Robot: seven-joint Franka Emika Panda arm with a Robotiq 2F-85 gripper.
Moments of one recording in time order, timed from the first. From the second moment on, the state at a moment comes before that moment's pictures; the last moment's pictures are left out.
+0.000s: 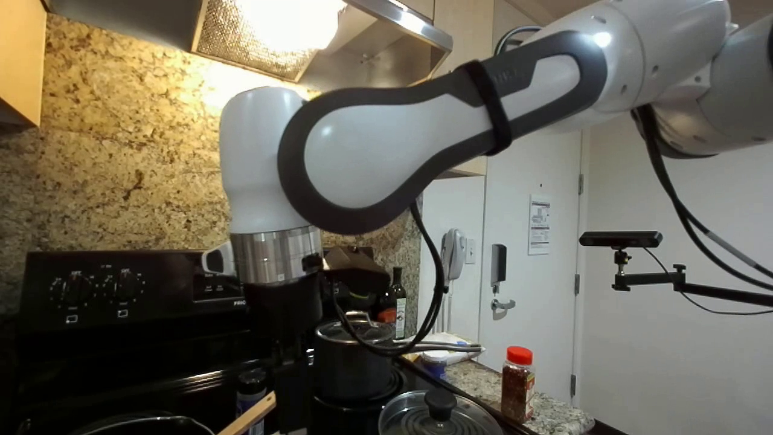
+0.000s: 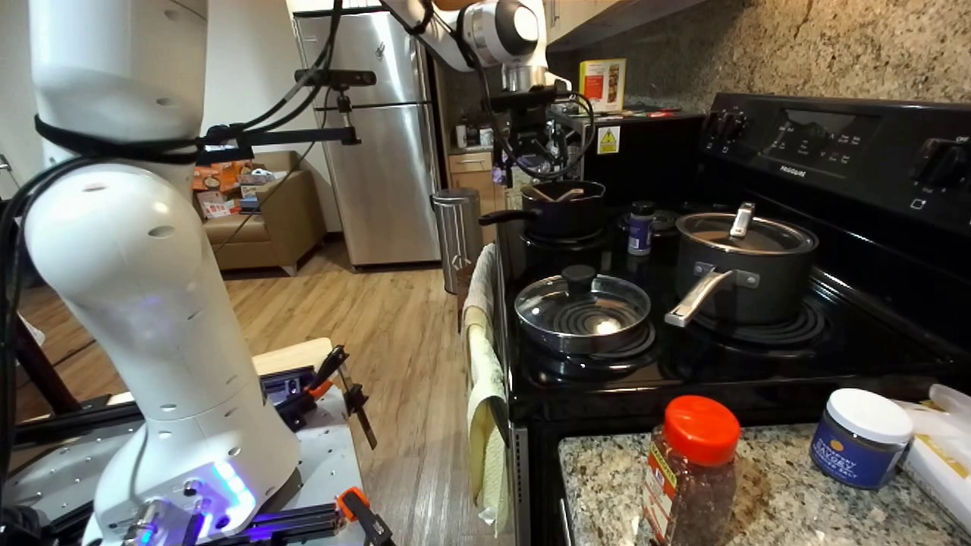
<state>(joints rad) 0.24 0.36 0.19 -1.65 -0.22 1.89 -0.24</state>
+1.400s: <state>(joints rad) 0.27 0.61 0.19 -1.32 -0.22 1.72 -0.27</state>
